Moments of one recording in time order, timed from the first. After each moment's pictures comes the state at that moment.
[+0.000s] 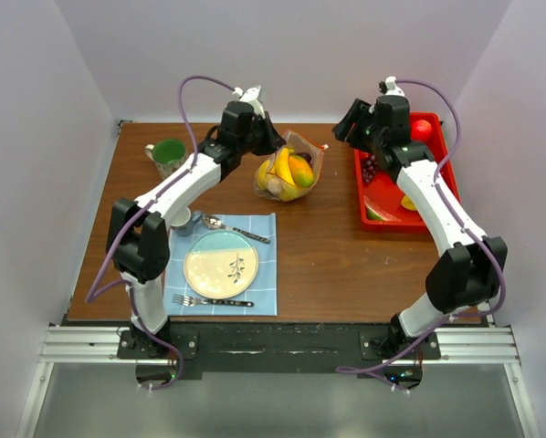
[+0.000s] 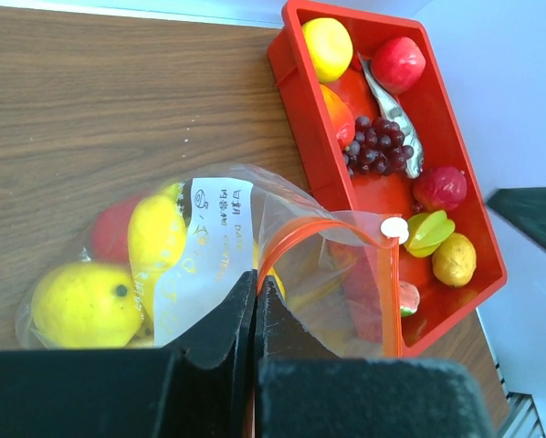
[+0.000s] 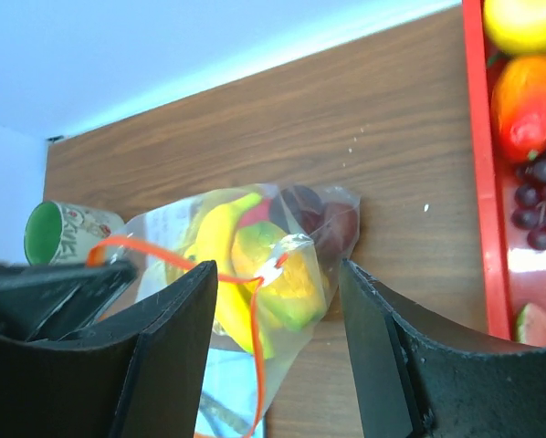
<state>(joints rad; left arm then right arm) -0.49 1.89 1.66 -0.15 0.15 -0.58 0.24 1.59 1.51 -0.35 0.00 0.56</state>
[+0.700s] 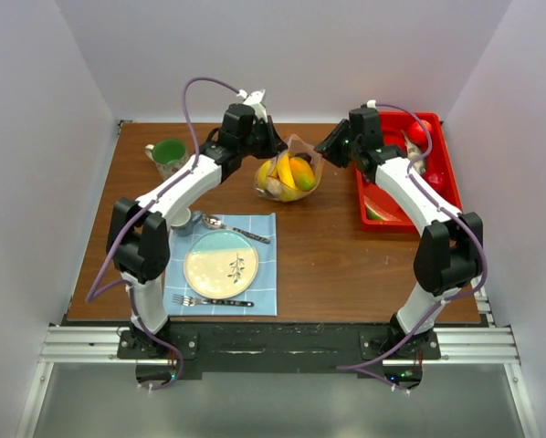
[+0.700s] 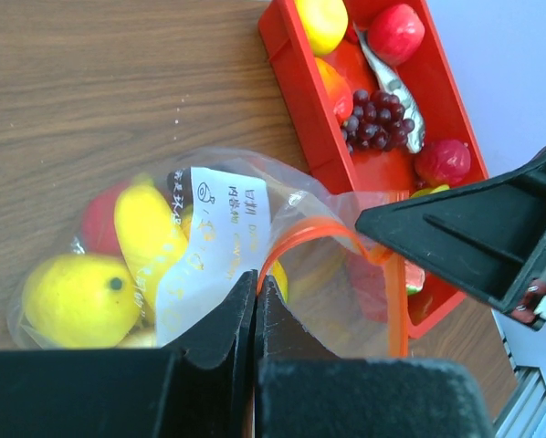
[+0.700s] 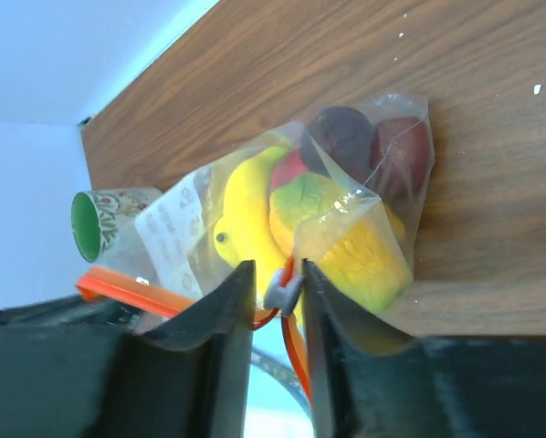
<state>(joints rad) -0.50 1.89 1.64 -0.15 0.20 -0.54 0.30 1.73 1.48 -0.33 -0.05 0.89</state>
